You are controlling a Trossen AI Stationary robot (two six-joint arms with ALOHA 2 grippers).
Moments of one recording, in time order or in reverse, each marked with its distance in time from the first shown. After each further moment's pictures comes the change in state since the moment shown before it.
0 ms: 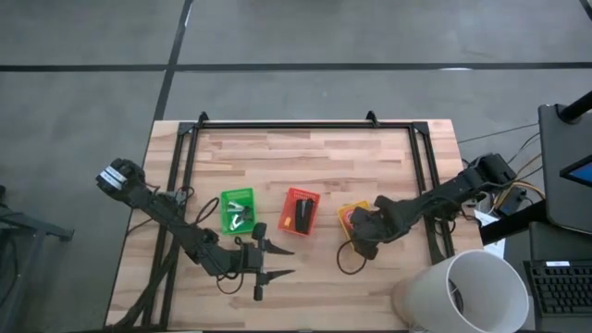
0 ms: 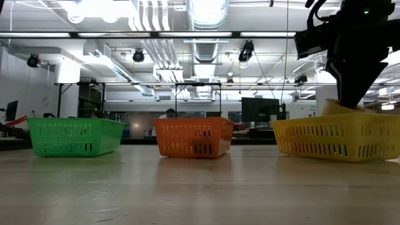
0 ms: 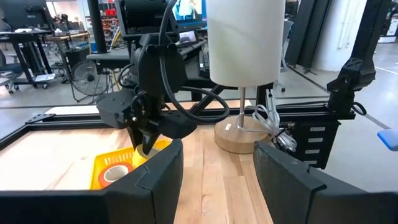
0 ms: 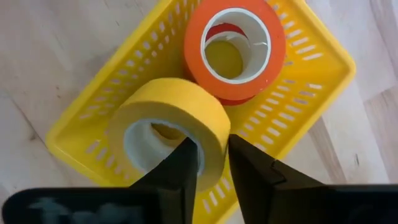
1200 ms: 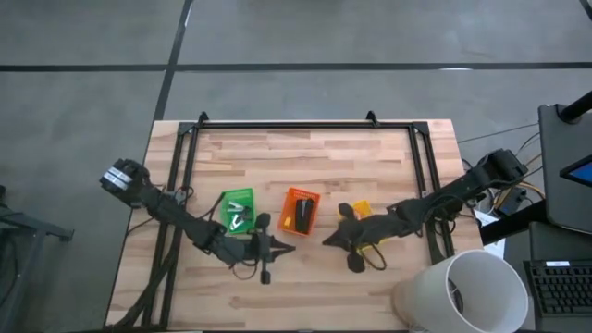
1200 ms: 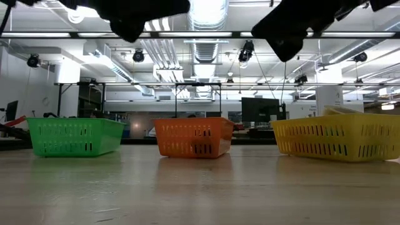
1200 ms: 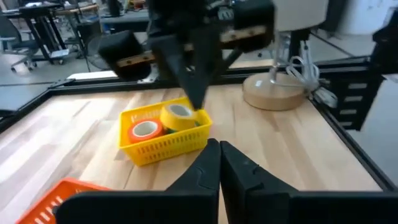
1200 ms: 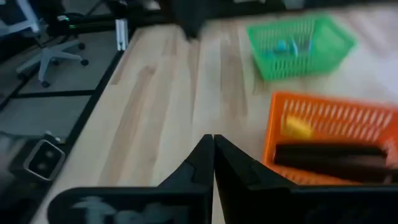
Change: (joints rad) left arm 0.102 0.029 -0.106 -0.017 0.055 -0.023; right arm 0.002 -0.126 -0.258 1.159 -0.011 -0.554
